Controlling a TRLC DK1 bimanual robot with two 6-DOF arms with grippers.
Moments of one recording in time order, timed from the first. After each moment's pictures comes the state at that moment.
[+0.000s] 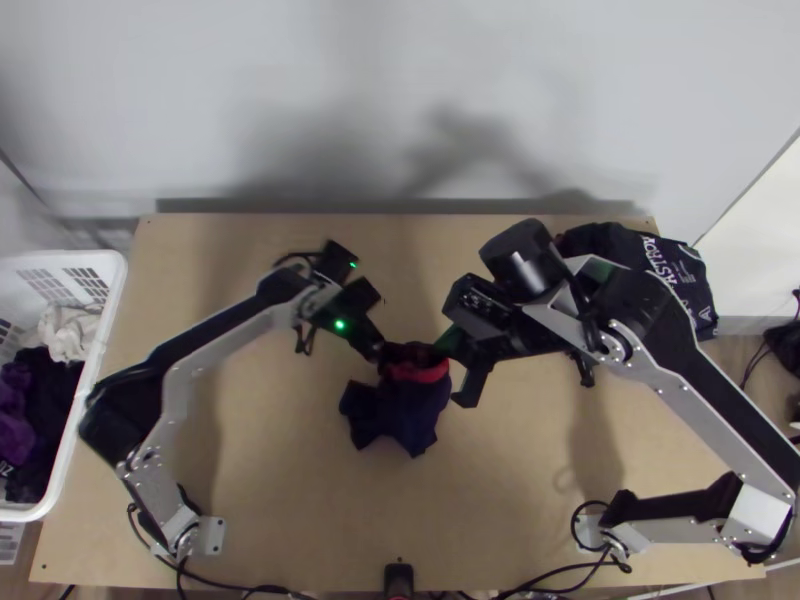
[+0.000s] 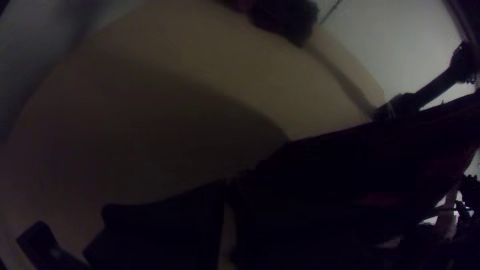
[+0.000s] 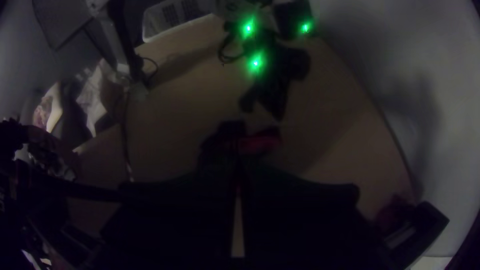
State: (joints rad) left arm -0.54 1.85 1.47 -0.69 0.43 0.29; right arm 0.86 1.50 1.85 -1.26 -0.23 -0.22
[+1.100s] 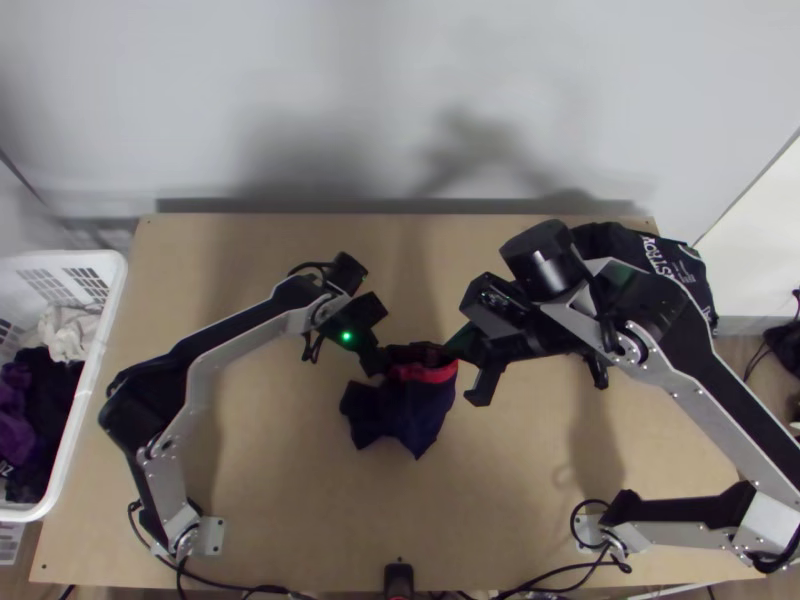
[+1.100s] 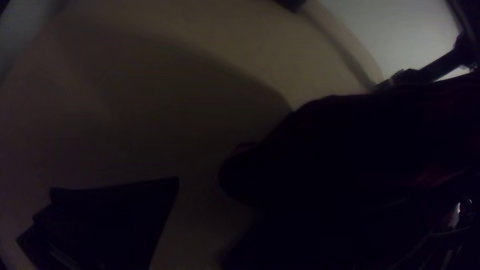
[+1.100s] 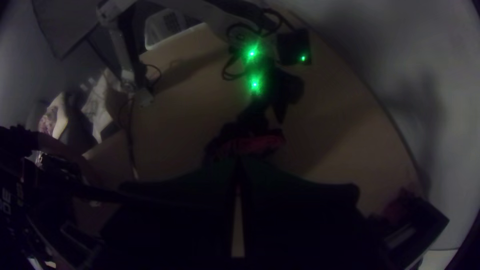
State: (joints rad) left arm -0.58 1.94 1.46 -0.70 0.45 0.33; right arm 0.81 1.44 1.78 -1.23 -0.29 -0.21
